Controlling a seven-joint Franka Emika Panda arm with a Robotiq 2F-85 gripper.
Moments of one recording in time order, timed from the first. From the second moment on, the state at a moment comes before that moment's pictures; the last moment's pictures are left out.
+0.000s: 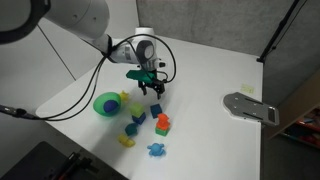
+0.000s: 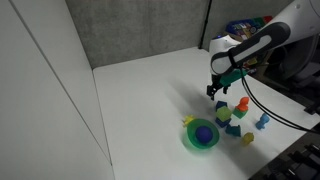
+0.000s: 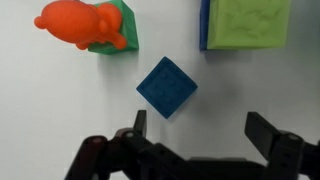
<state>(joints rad) 0.07 0.81 -0.08 -1.65 -0.13 2.21 0.18</state>
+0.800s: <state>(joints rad) 0.17 0.58 -0.01 -1.76 -0.13 2.02 0.20</state>
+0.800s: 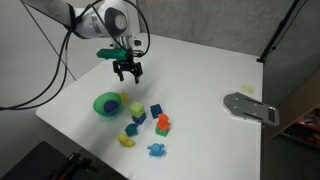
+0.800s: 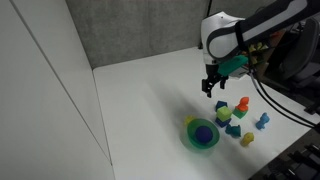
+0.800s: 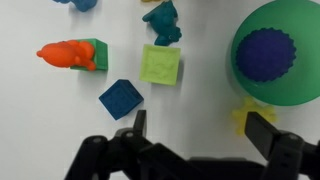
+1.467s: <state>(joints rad) 0.19 0.41 0.03 -1.87 -0.13 1.95 0.21</state>
